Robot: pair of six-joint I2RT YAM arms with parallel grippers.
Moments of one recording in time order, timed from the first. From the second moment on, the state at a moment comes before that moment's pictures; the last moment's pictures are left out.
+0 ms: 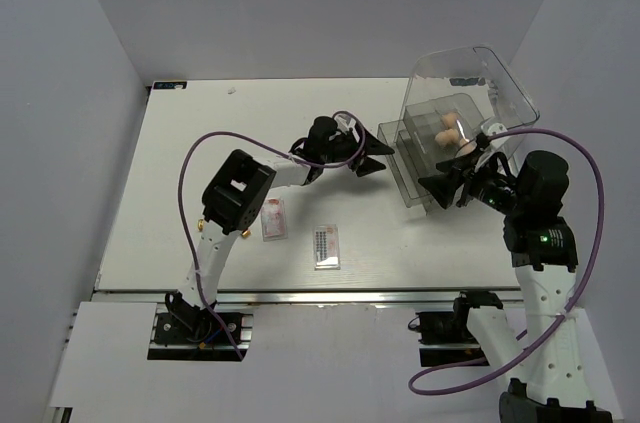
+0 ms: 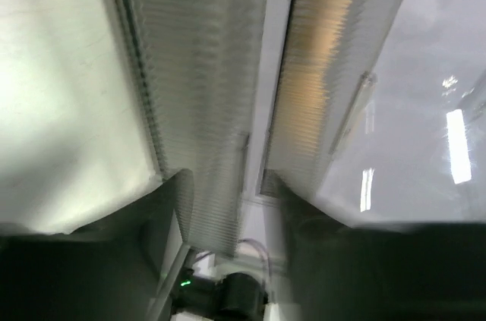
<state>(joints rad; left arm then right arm) -0.63 2.33 1.52 0.56 0.63 -1.41 0.00 0.70 0.95 -0.51 -0.78 -0.06</state>
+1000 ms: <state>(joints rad) -0.17 1.31 1.08 -0.23 0.25 -0.69 0.68 1.14 0.95 -0.50 -0.43 -0.20</state>
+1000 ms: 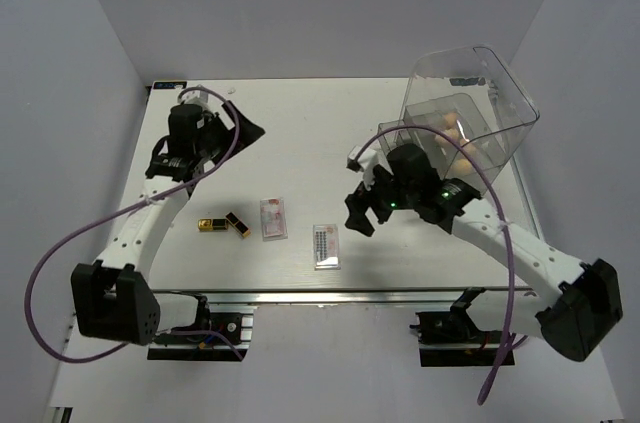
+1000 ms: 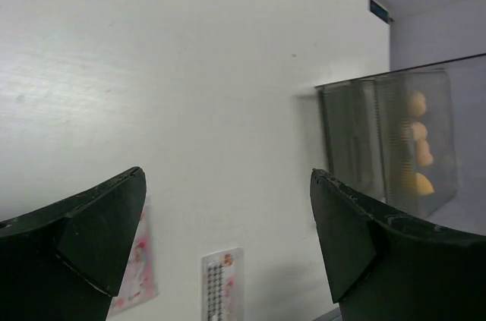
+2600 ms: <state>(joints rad) -0.14 0.62 0.80 -0.69 -0.09 -0.70 1.05 1.76 1.06 -0.40 0.17 0.61</state>
